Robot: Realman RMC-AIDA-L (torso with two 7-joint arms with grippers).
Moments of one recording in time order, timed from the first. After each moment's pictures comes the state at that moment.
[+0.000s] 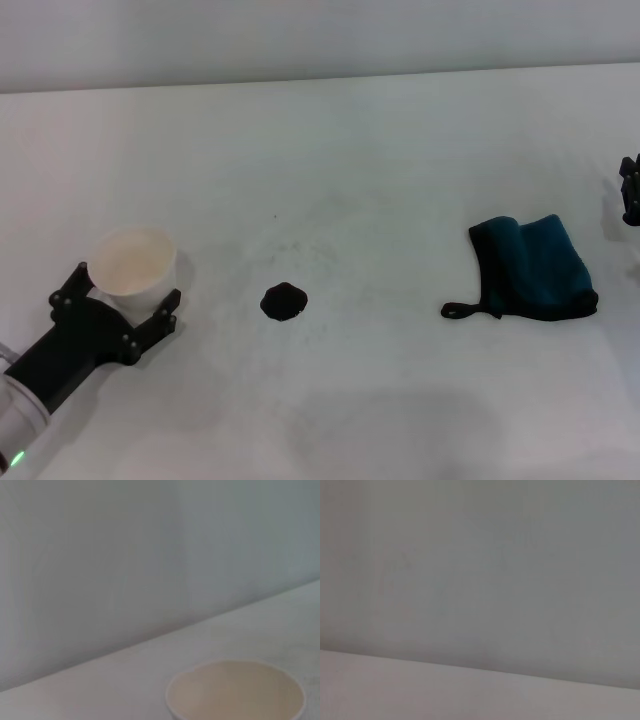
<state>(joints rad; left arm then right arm) -0.36 -2.08 2.83 0.09 -0.76 1.16 -0.20 0.34 2.01 -0.62 -0.07 2.13 1.03 -2.75</state>
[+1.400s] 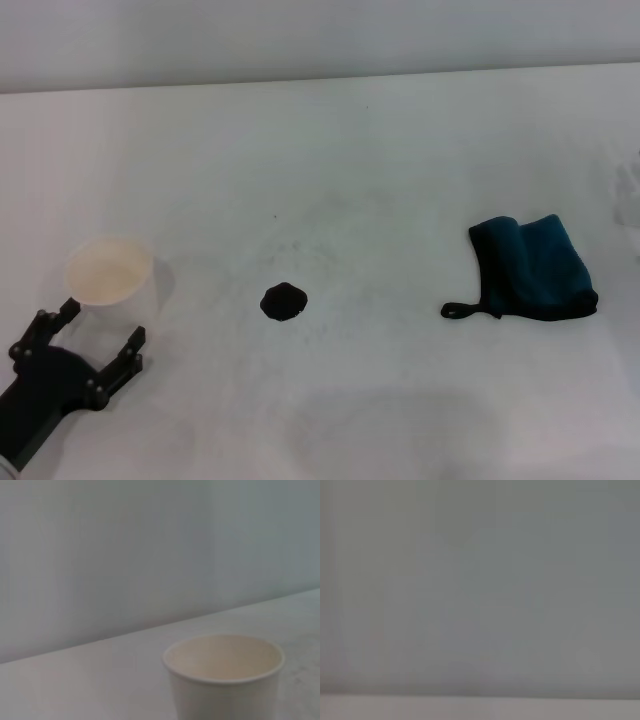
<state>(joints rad) -0.23 -2.08 2.83 0.09 -0.80 1.23 -0.19 0.34 2.01 -0.58 -0.09 2.14 1.05 -2.64</state>
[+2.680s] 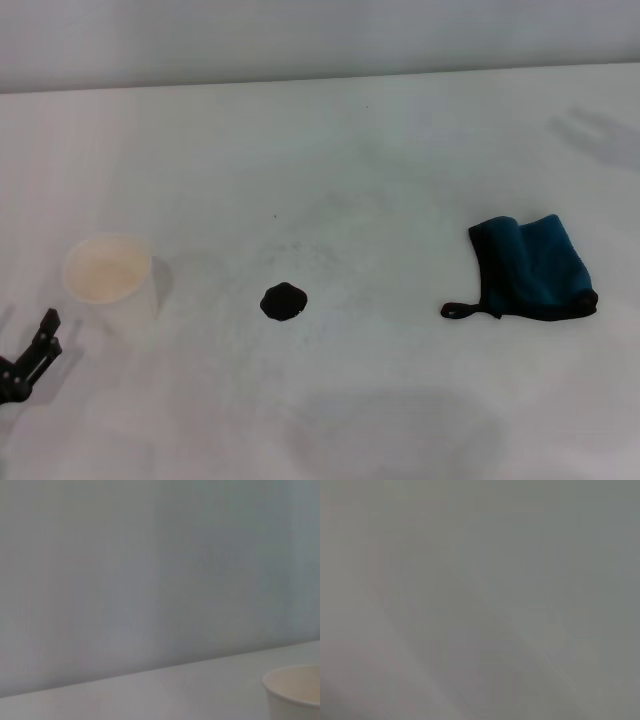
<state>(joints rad) -0.17 -2.08 2.83 0.05 -0.98 1.36 -0.19 0.38 1.79 -0.59 -0.67 1.64 1.57 -1.13</state>
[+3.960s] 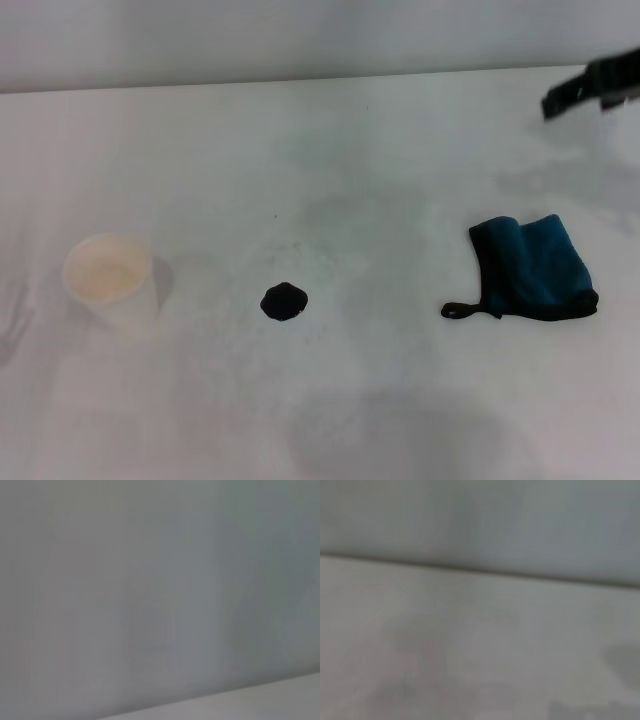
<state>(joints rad) -0.21 -2.08 2.83 0.01 -1.15 1.36 -0.15 0.58 2.01 -0.97 -1.58 0.46 1.72 -0.25</state>
